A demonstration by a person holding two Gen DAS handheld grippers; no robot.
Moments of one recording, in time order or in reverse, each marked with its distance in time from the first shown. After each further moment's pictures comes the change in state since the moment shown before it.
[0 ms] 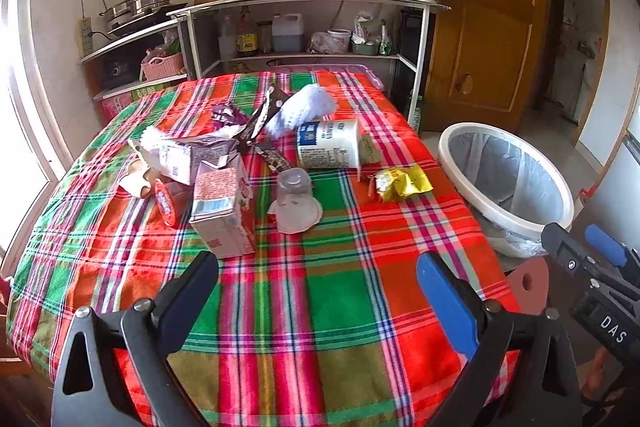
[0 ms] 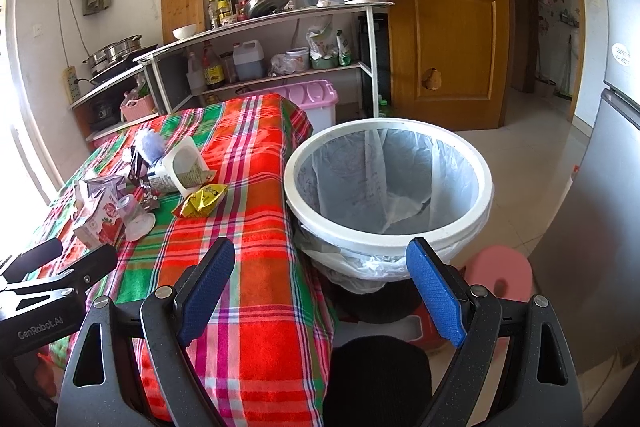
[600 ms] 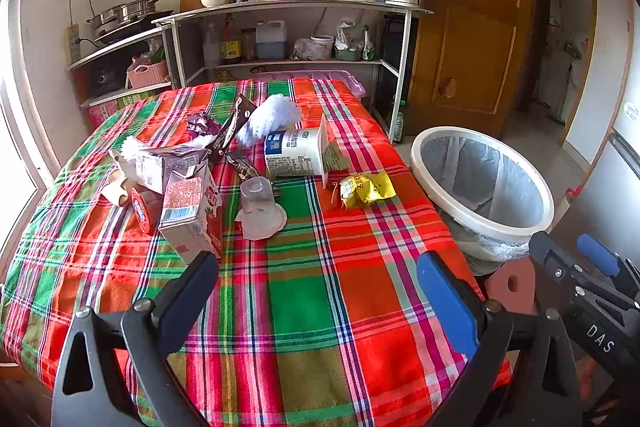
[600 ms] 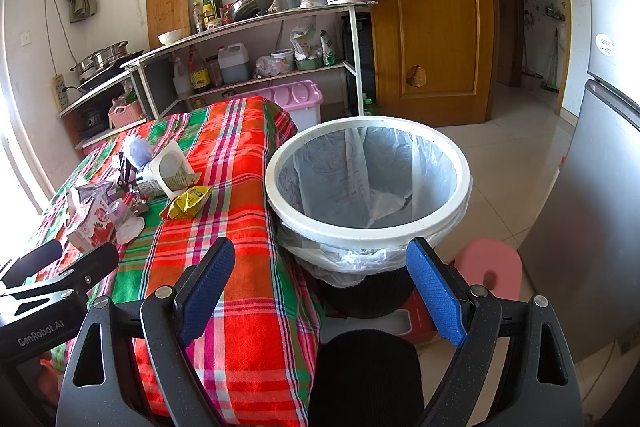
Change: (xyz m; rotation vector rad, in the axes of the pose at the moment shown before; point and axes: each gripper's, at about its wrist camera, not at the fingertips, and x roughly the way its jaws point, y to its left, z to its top) left arm -0.006 -0.025 0.002 0.025 -0.022 -0.054; right arm -0.008 -0.012 -0.002 0.040 0.000 -0.053
